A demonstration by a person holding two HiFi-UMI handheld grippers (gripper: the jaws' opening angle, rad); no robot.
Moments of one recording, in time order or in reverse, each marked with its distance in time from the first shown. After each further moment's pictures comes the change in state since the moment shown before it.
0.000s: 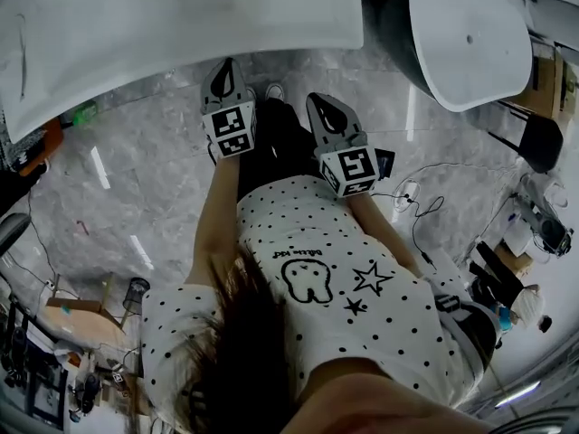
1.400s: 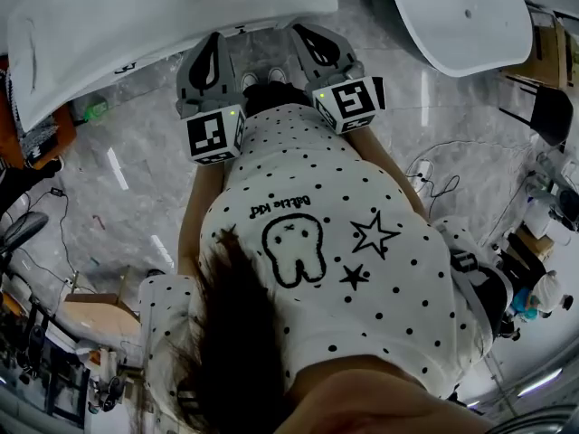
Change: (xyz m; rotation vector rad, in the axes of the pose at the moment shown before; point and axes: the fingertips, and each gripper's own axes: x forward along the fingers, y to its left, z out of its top) left arm -0.113 -0.058 0.151 0.116 -0.325 -0.132; right arm -0.016 -0.011 0.094 -0.136 -0.280 0.041
